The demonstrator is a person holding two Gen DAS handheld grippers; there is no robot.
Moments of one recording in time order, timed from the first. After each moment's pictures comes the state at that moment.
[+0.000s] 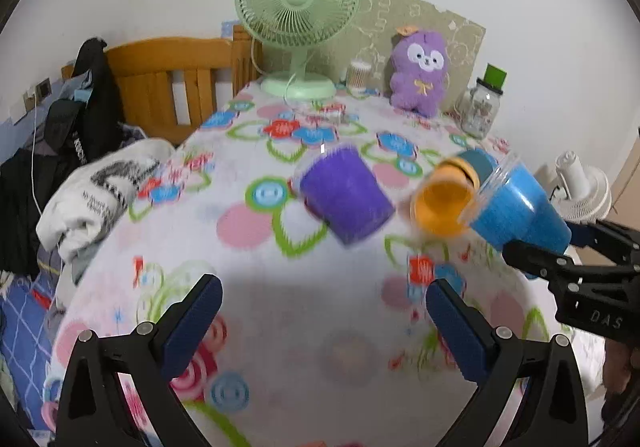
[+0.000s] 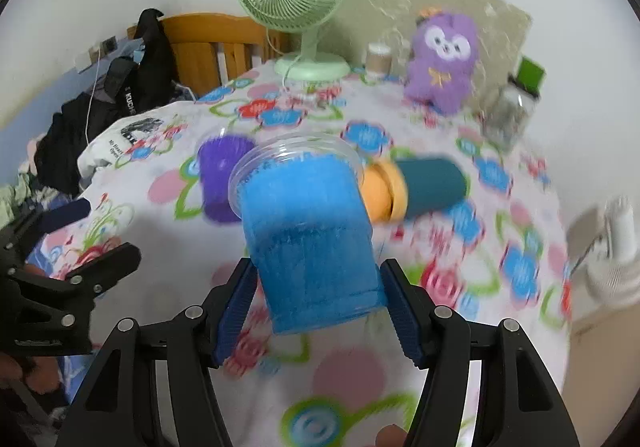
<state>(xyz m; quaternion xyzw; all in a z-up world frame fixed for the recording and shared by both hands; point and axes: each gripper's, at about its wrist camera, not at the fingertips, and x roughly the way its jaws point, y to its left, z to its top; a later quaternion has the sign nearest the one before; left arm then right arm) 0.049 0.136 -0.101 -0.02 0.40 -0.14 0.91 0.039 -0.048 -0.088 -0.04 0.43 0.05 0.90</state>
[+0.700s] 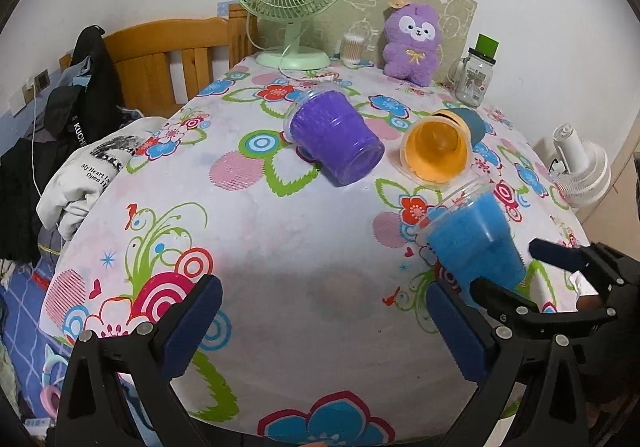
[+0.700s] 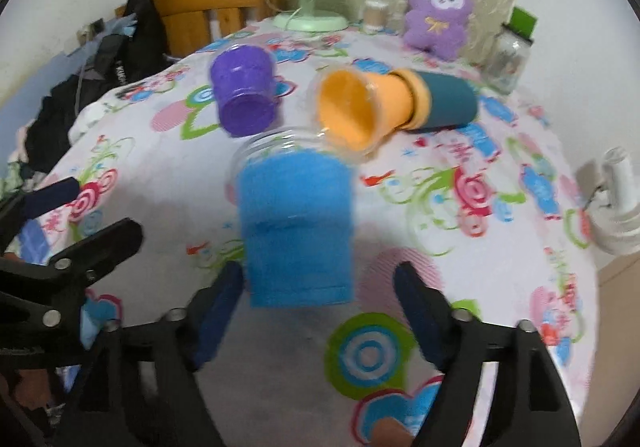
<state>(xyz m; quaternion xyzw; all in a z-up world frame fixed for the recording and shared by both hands) 0.017 0.130 -0.123 0.00 0.41 -0.14 0.90 0.004 -0.030 -0.133 -0.05 0.45 0.02 0.89</state>
